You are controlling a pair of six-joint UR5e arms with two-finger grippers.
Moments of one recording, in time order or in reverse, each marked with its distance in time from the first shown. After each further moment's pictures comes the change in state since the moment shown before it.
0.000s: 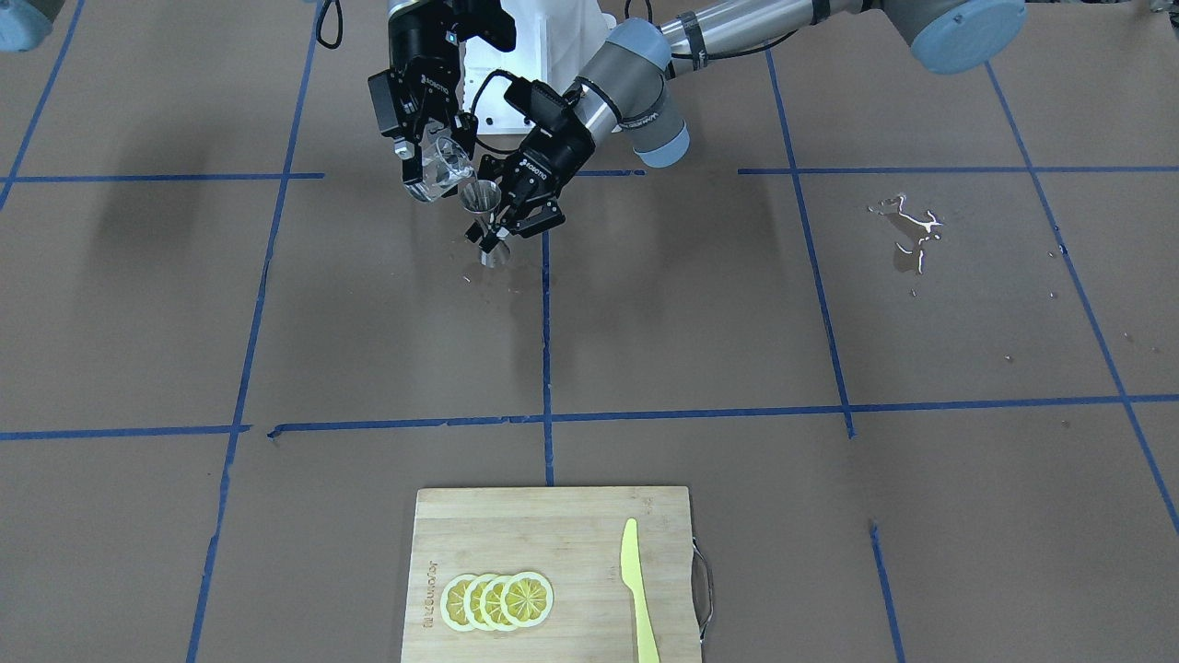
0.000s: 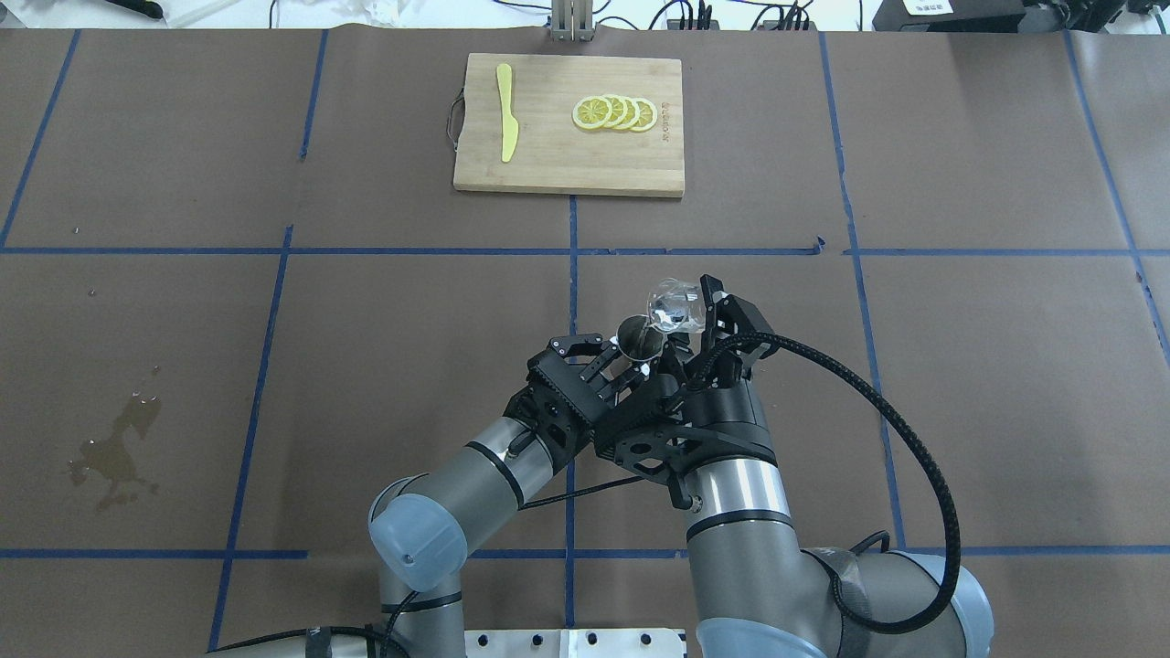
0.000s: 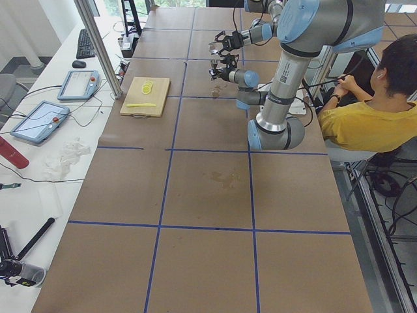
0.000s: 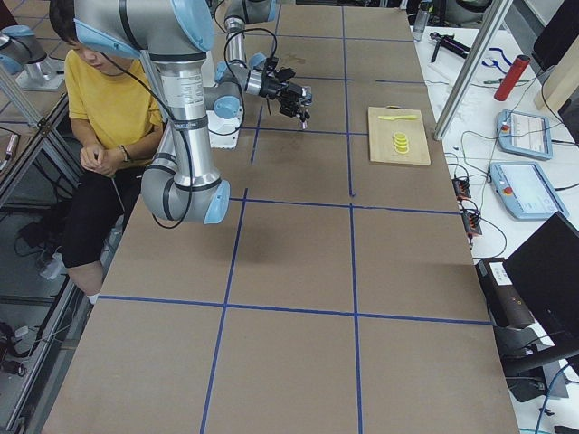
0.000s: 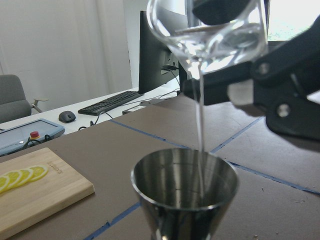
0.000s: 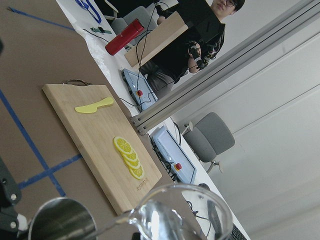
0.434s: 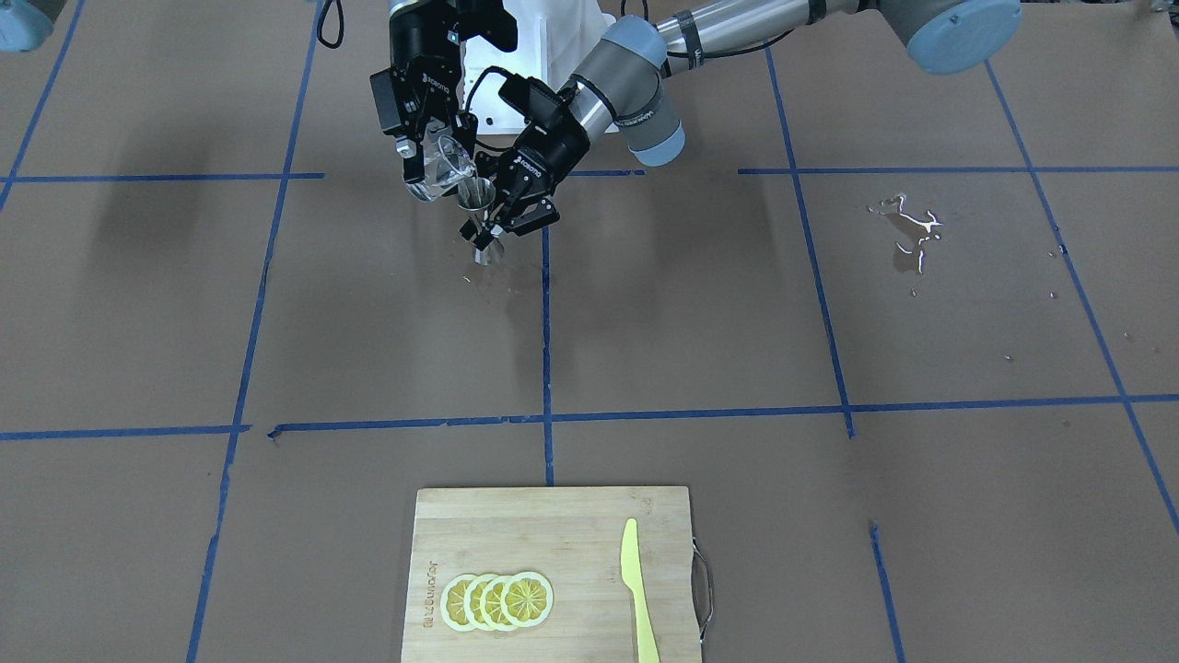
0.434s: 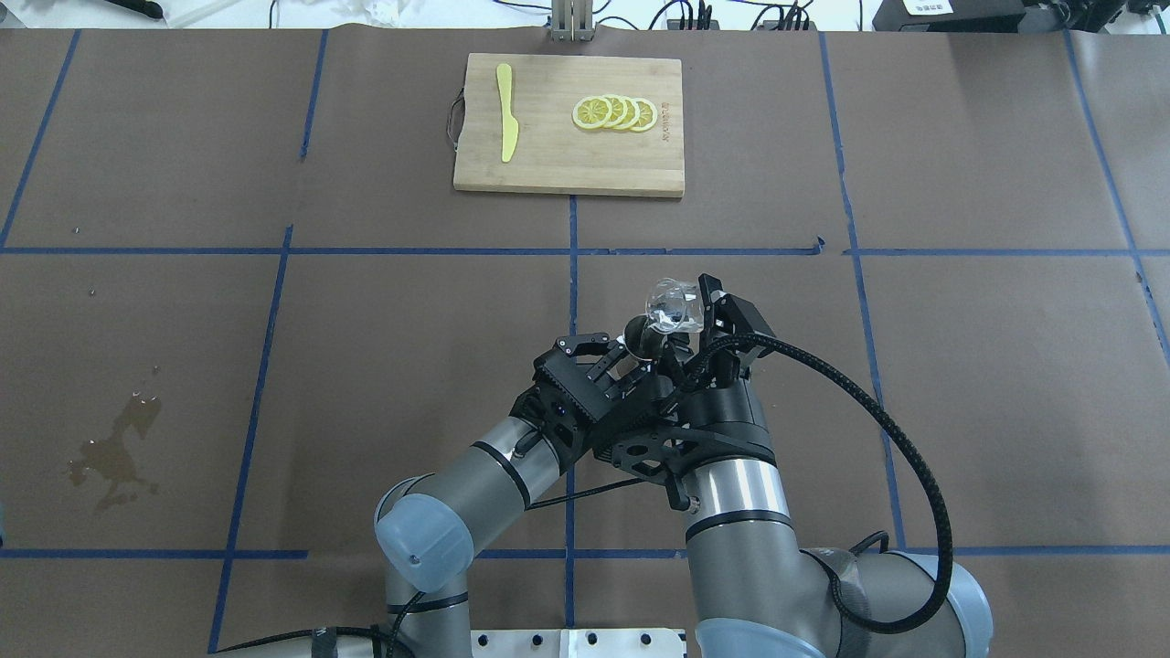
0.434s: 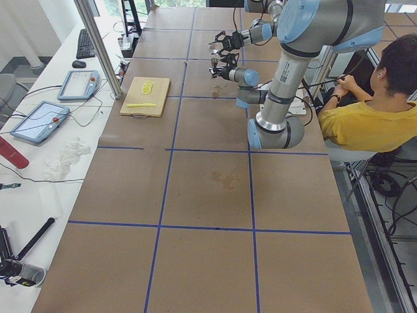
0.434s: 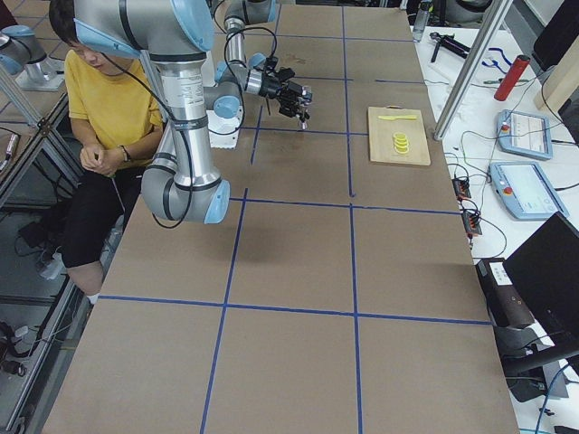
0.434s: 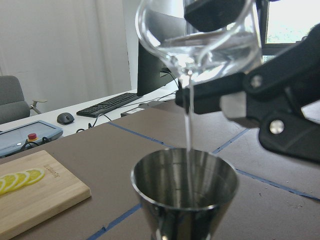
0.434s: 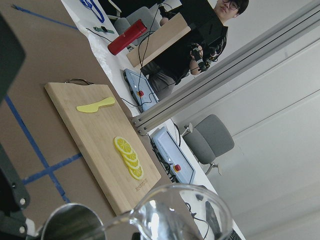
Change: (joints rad) left arm 0.001 -0.011 0.002 0.001 0.000 0.000; right arm 0.001 0.002 0.000 0.000 -0.005 -0.044
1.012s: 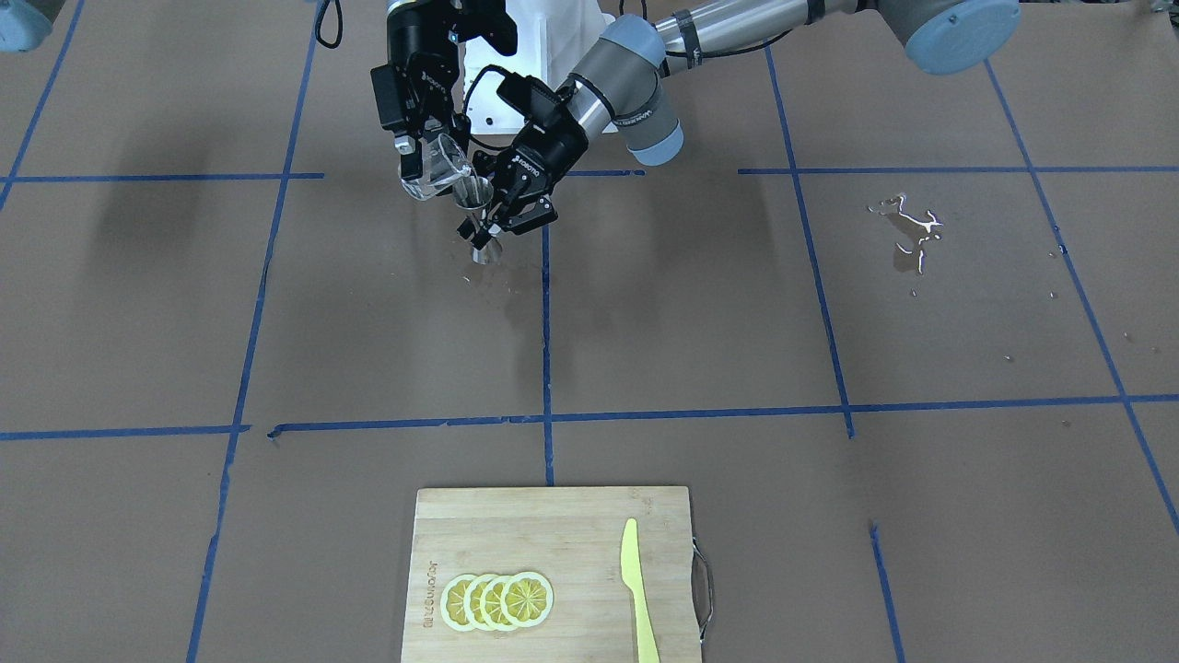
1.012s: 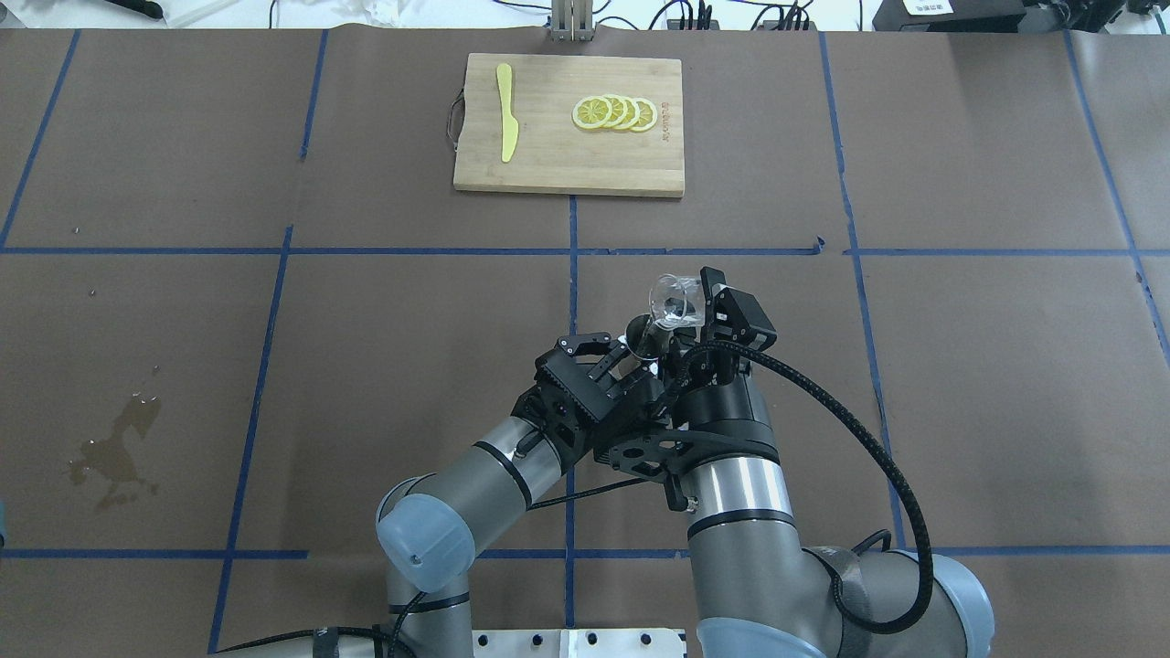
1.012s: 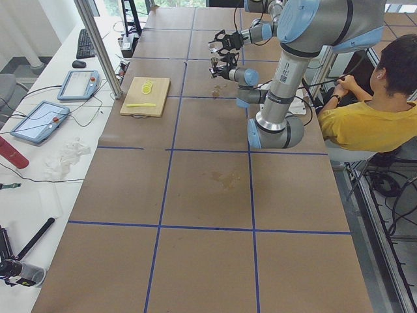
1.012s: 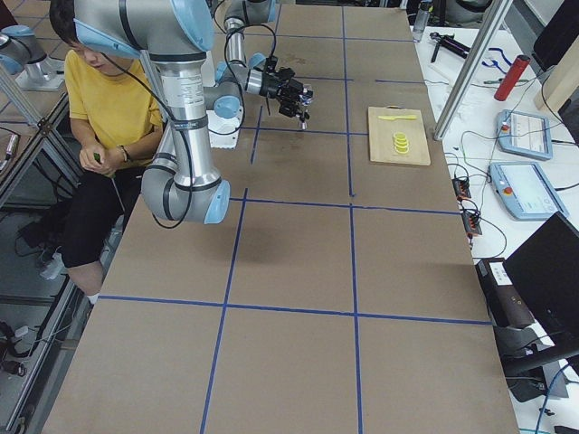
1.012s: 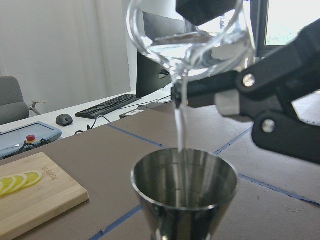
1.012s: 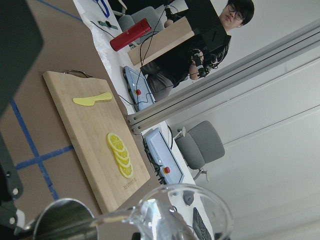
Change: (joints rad) left arm 0.000 -0.002 0.000 0.000 0.000 -0.001; right arm 0.002 -0.002 0.001 -0.001 -0.027 -0.105
